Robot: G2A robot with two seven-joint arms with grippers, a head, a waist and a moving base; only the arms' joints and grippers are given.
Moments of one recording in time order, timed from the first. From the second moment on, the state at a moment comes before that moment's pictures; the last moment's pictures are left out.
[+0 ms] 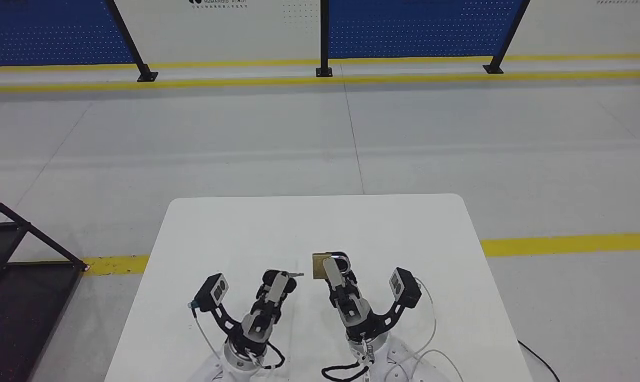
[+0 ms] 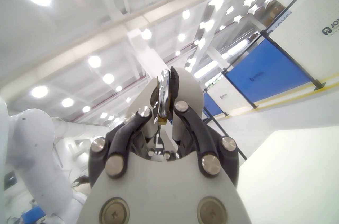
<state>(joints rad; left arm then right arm) 1.79 -1.16 -1.05 -1.67 0.64 -1.00 0.67 -1.57 -1.32 0.78 -1.56 -0.73 -0.76 -0.77</state>
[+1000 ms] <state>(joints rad) 1.77 -1.21 -1.03 -1.66 0.68 -0.96 0.69 -1.57 -1.32 0.78 -1.56 -0.73 -0.76 -0.77</state>
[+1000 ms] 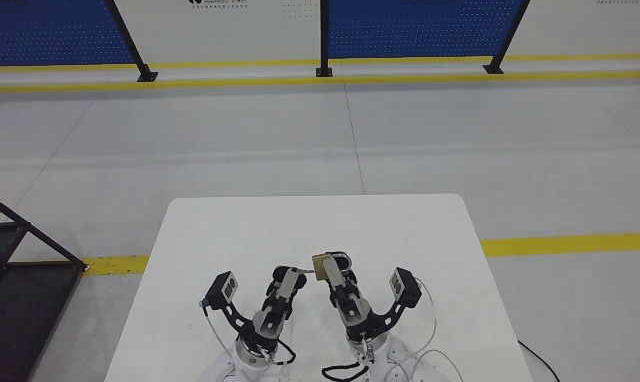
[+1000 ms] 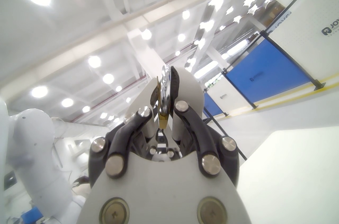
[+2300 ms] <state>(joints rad) 1.76 -1.26 -1.03 -1.64 0.69 -0.95 0.70 -1.59 -1.33 0.79 -1.59 -0.75 -0.71 -0.75</state>
